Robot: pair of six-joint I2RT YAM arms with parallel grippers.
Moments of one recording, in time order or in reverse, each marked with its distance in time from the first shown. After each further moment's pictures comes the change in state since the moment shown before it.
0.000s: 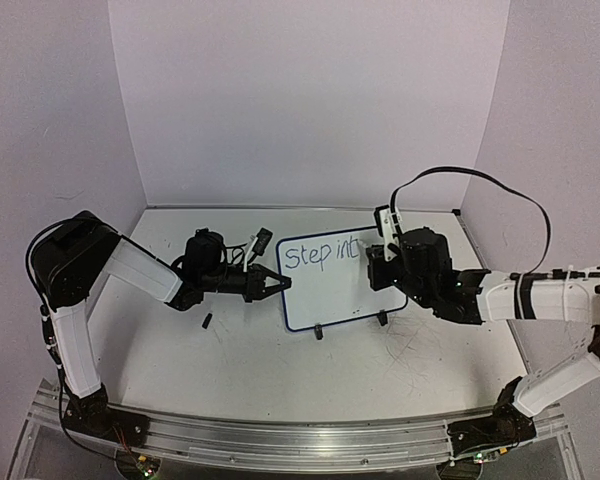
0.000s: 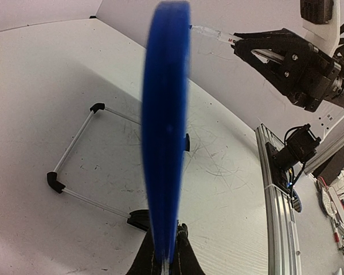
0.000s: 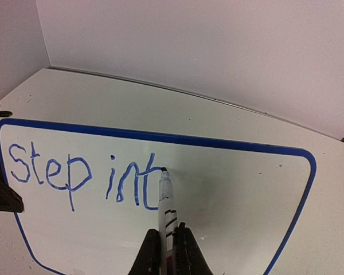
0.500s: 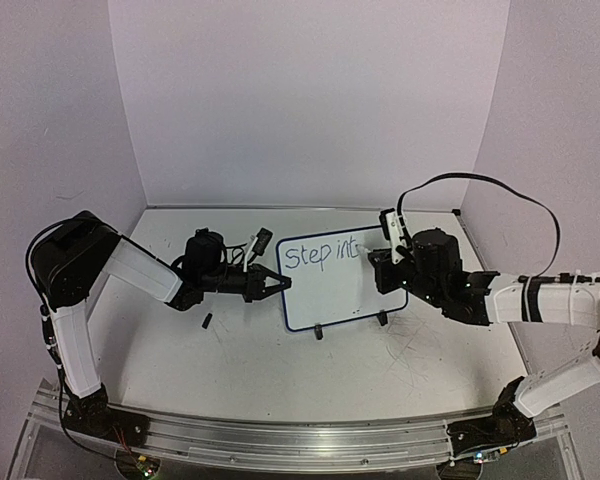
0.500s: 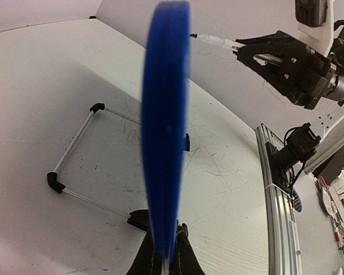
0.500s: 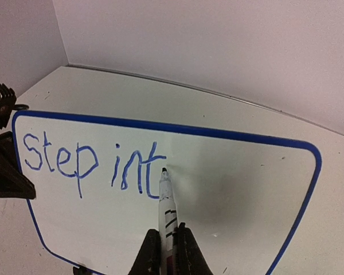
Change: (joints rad) left arm 0.000 0.000 0.000 0.000 0.001 0.003; right arm -0.055 -0.061 -0.055 0.006 -0.153 -0.003
